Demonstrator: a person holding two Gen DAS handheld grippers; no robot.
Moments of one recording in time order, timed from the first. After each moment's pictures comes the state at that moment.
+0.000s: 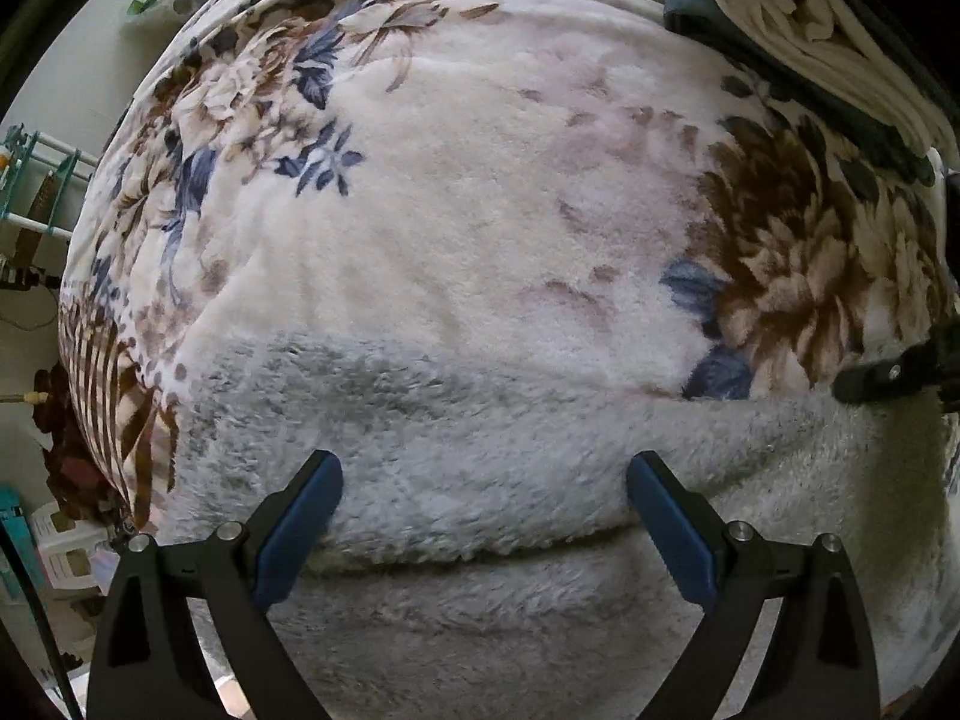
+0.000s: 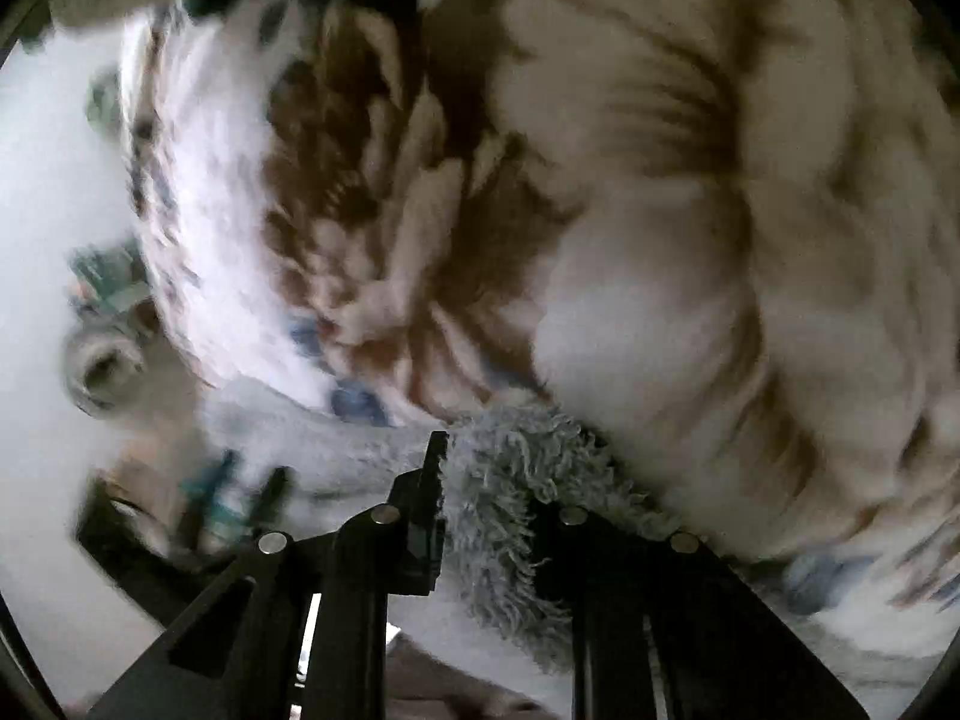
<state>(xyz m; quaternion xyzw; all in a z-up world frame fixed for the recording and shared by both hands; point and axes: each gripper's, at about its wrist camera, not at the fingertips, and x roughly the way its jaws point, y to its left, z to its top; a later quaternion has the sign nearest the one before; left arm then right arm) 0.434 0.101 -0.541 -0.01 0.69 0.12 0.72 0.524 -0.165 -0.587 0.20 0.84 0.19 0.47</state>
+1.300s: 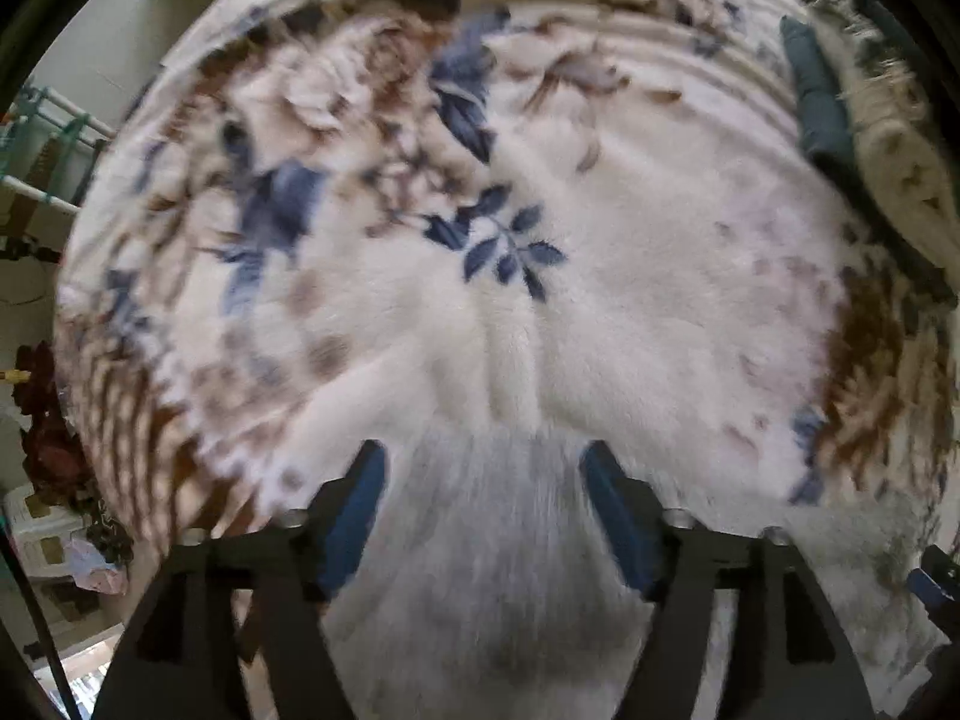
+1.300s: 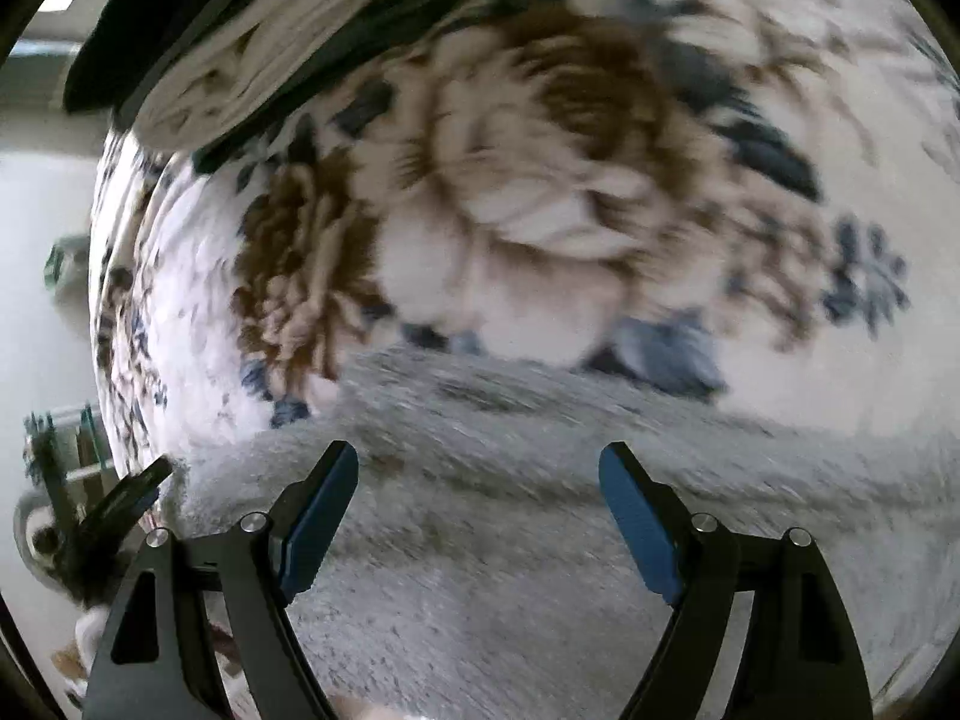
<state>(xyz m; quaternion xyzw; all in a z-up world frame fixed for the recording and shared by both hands) 0.457 0.215 -0.529 -0.07 0.67 0.14 0.72 0.422 -0.217 -0.490 0.26 0.70 -0.02 0.66</state>
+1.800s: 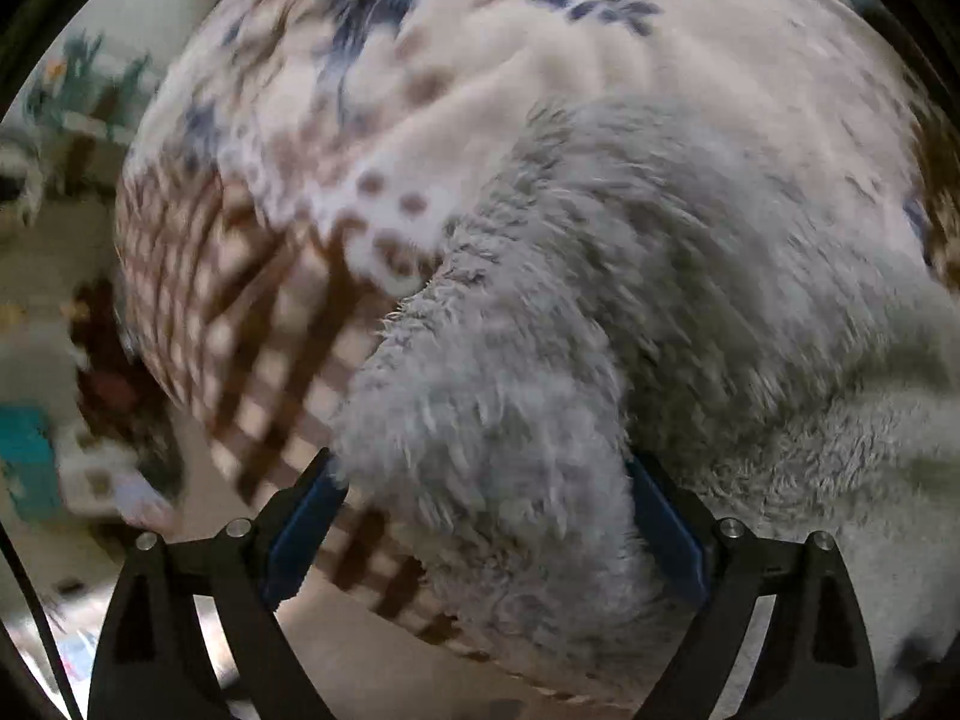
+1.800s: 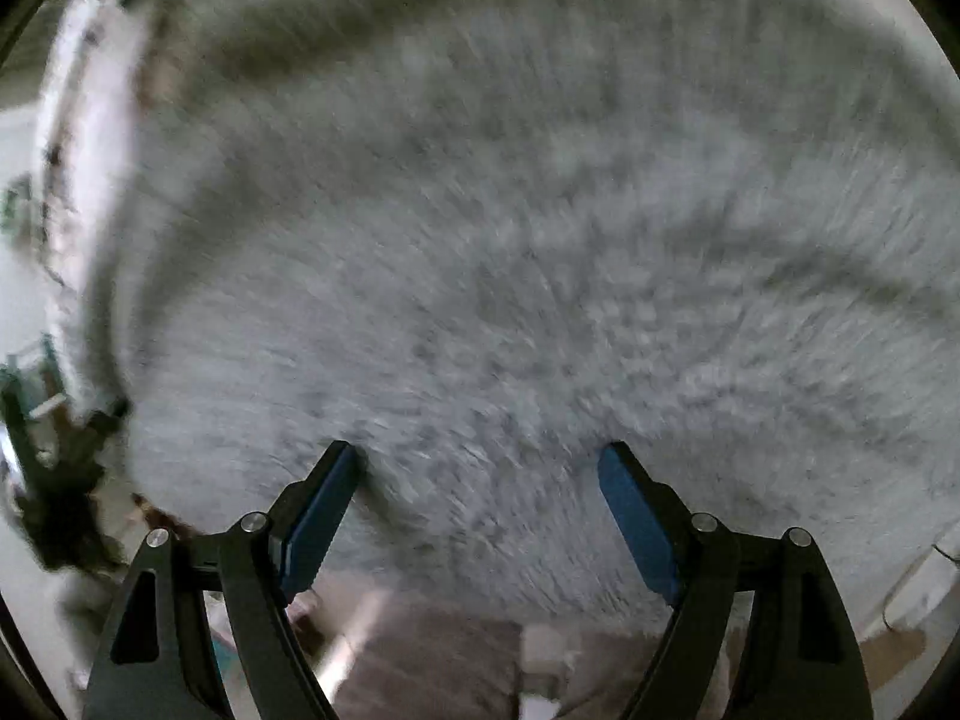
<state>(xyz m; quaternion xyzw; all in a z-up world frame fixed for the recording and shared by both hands) 0.347 0.224 -0.565 -0.05 0.71 0.21 0.67 0.281 -0.204 -0.547 0.23 0.80 -0.02 0.55</state>
